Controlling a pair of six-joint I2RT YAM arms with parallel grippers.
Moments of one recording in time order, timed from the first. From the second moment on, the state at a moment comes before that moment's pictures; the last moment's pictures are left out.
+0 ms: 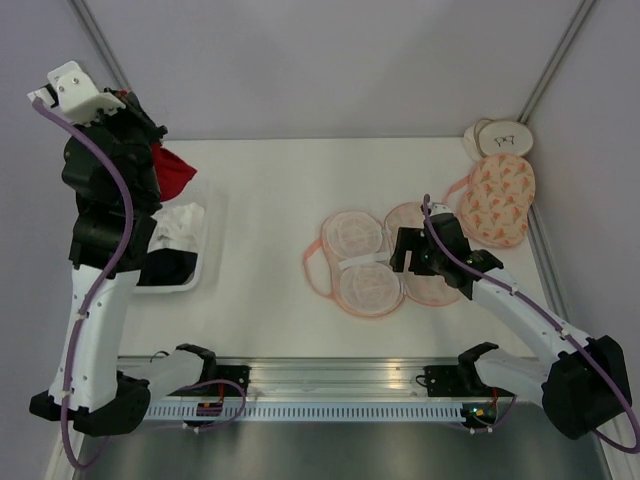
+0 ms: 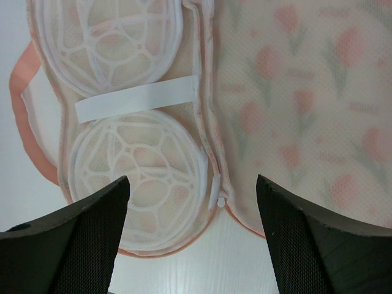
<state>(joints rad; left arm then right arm) -0.30 1.14 1.72 -0.31 -0.61 -0.14 0.42 1.10 0.70 -0.42 0.03 0.46</state>
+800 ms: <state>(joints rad) 0.06 1.25 1.30 -0.35 -0.84 -0.37 0.43 1.11 0.73 -0.44 -0.03 0.43</state>
